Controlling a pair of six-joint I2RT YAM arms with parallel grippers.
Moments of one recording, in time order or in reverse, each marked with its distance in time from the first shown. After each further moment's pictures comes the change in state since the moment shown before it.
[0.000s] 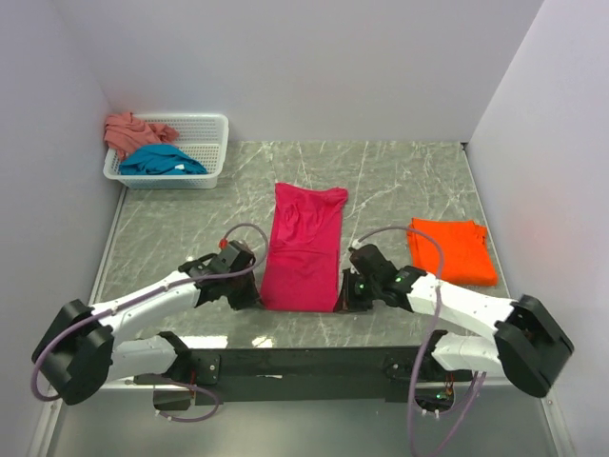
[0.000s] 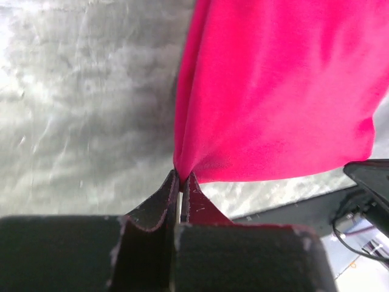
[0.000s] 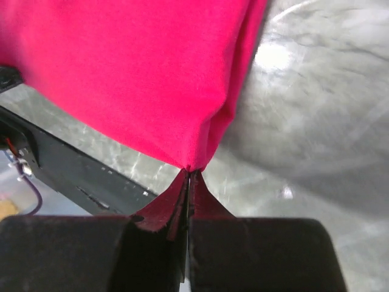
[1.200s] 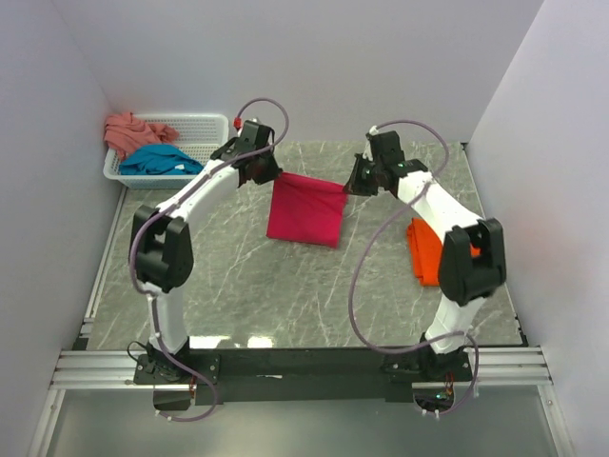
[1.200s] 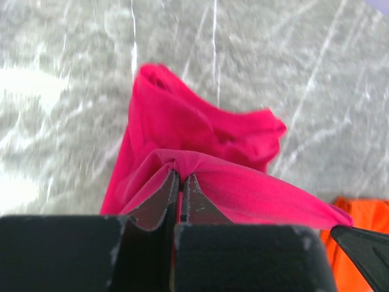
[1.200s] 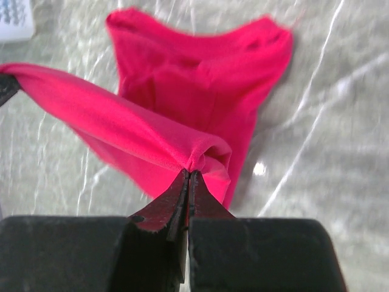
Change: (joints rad) left arm 0.271 0.769 1.158 -0.066 -0.168 0.249; right arm -0.459 0.559 0.937 -0.175 0.018 -0.325
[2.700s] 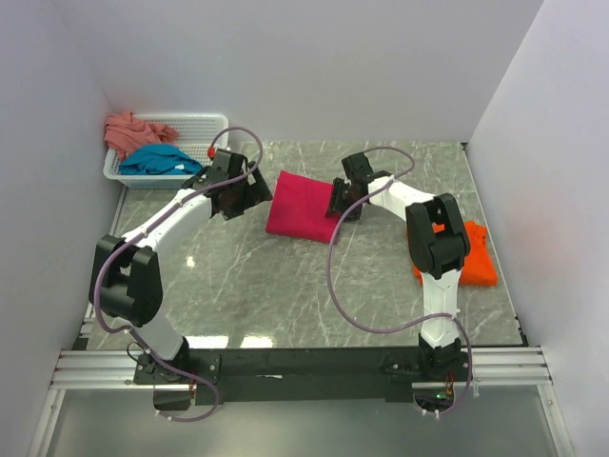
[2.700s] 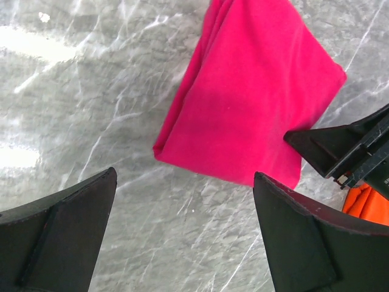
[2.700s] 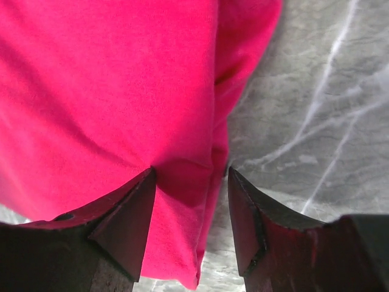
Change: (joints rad) left arm 0.059 -0.298 -0.426 0.060 0.055 -0.022; right arm 0.065 0.336 0.060 0.015 0.079 0.091
